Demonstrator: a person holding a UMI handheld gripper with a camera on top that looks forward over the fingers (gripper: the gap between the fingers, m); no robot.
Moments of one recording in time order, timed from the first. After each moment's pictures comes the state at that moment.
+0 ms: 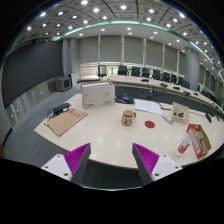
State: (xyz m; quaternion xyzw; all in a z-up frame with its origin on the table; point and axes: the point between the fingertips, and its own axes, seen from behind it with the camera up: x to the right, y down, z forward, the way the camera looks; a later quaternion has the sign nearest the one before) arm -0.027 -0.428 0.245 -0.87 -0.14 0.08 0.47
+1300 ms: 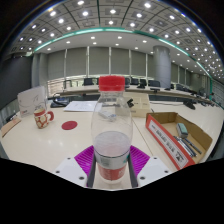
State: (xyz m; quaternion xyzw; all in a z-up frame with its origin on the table) arm 0.376 -0.171 0.059 -0.83 -0.01 0.01 0.56
